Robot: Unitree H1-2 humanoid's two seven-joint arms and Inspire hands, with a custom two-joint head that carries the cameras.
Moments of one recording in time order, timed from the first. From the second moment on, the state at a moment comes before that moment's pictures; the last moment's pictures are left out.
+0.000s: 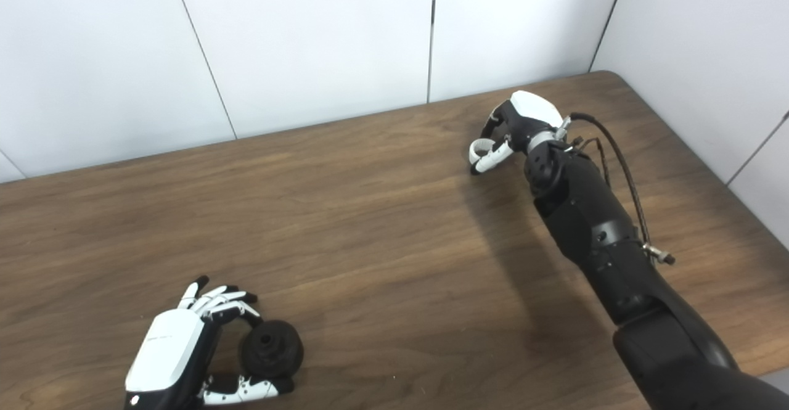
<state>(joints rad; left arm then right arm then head) 0.14 0.24 -0.32 -0.32 0.94 0.03 -0.09 -0.54 -0.50 0.13 0.32 -0.72 0.46 0.22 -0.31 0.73</state>
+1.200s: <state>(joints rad) 0.16 0.16 -0.35 -0.32 1.02 0.07 -0.09 -0.47 -0.50 0.36 -0.36 -0.73 0.42 0.53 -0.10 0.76</state>
